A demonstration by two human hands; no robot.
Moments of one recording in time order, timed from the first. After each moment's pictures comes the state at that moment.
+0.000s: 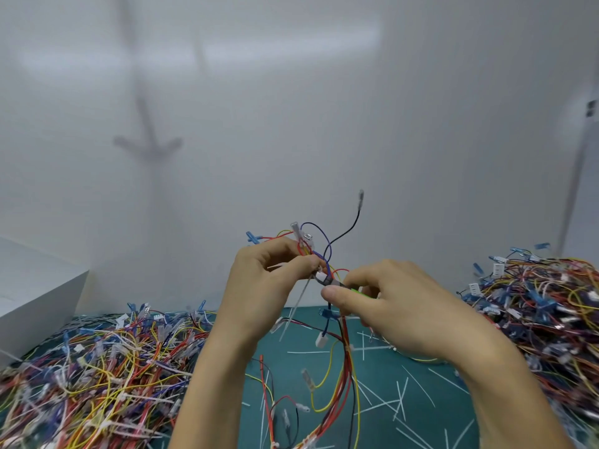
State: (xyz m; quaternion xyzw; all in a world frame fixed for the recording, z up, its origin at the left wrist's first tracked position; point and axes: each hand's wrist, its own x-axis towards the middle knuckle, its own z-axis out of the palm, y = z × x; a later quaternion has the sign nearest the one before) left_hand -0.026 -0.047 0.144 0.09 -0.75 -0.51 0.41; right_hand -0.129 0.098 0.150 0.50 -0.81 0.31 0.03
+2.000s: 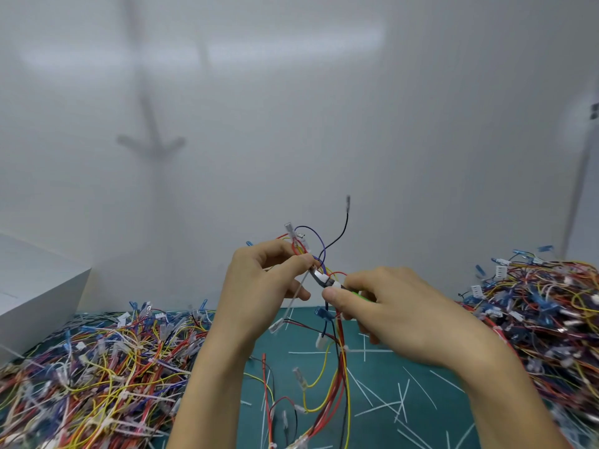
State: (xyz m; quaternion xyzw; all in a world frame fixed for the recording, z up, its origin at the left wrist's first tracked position) left_hand -0.024 -0.055 0.140 0.12 -0.74 -0.52 0.41; right_hand -0.126 0.094 0.146 0.50 -0.81 0.29 0.03
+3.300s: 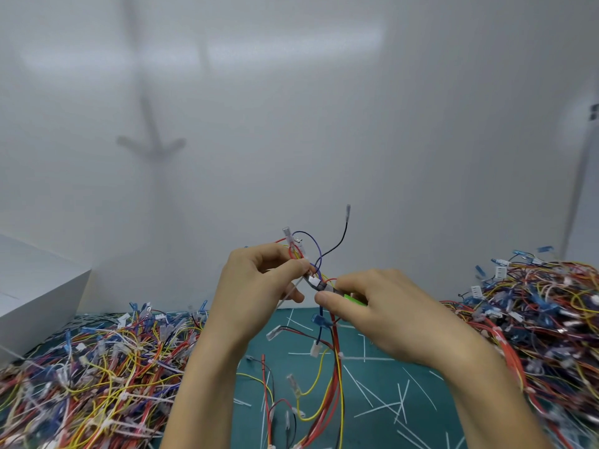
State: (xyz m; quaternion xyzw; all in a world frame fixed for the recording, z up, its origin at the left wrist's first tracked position) left_hand -0.019 -0.056 0.143 0.14 -0.76 -0.49 0.40; right_hand -0.131 0.085 0.139 0.53 -0.81 0.27 0.06
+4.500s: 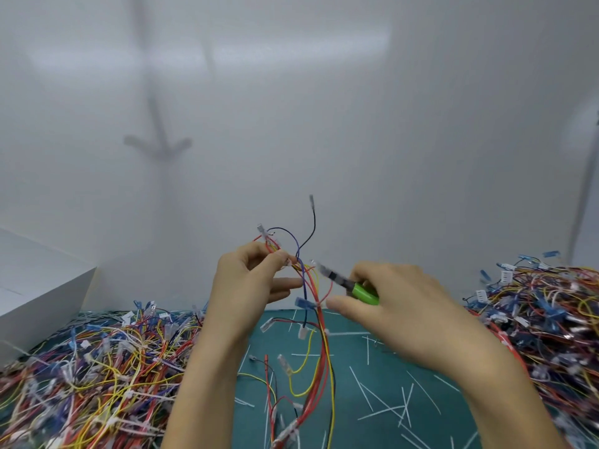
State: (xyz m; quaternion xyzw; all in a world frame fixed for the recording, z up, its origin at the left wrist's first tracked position) left_hand -0.018 -0.065 0.140 0.20 -0.66 -0.58 0.43; right_hand -0.121 0.090 0.149 0.49 -0.83 0.25 0.12
